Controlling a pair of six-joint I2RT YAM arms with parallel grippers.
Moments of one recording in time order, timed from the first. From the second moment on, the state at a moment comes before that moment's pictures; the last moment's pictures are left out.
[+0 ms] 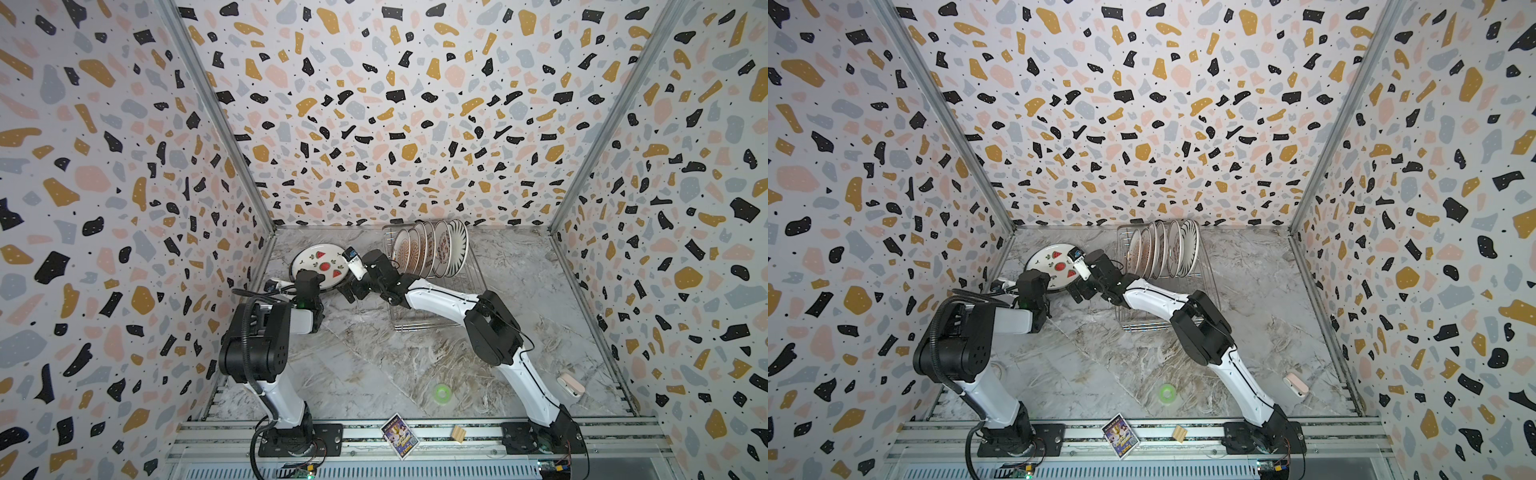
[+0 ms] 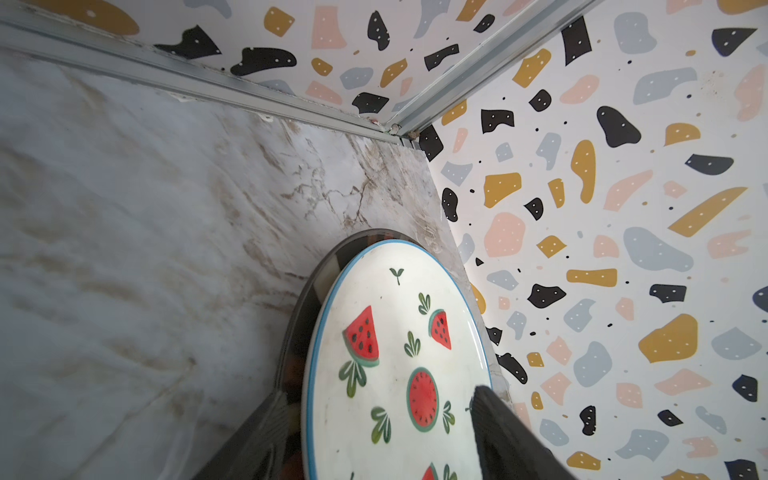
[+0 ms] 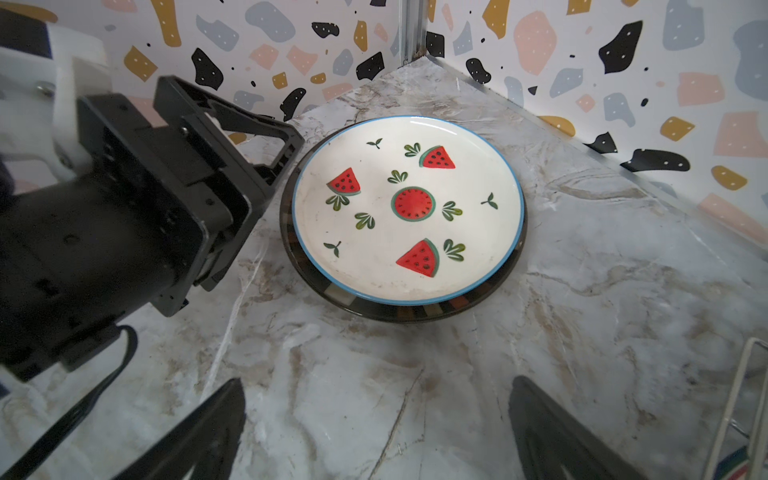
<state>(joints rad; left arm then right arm) 0.00 1.74 0.66 0.67 -0.45 -1.15 0.92 2.34 1.93 -0.07 -0.09 -0.01</state>
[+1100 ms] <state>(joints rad) -0.29 1.05 0.41 0.73 -0.02 -0.77 0.70 1.38 1.06 0.23 0.14 0.03</state>
